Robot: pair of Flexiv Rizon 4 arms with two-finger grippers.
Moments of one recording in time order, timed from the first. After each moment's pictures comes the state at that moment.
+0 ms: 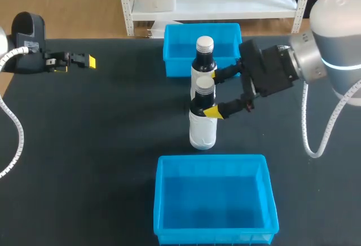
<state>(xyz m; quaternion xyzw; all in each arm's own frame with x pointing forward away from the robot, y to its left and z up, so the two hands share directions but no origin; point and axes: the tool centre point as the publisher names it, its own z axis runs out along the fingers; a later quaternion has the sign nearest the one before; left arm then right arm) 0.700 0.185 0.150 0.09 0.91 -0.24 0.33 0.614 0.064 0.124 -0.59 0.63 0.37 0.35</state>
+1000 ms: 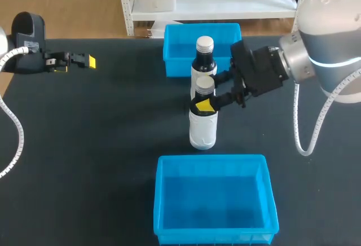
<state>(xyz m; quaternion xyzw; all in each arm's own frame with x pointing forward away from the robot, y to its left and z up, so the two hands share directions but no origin) 0.700 0.185 0.150 0.09 0.91 -0.24 0.33 0.624 0.076 0.116 -0.58 0.63 0.38 0.34</state>
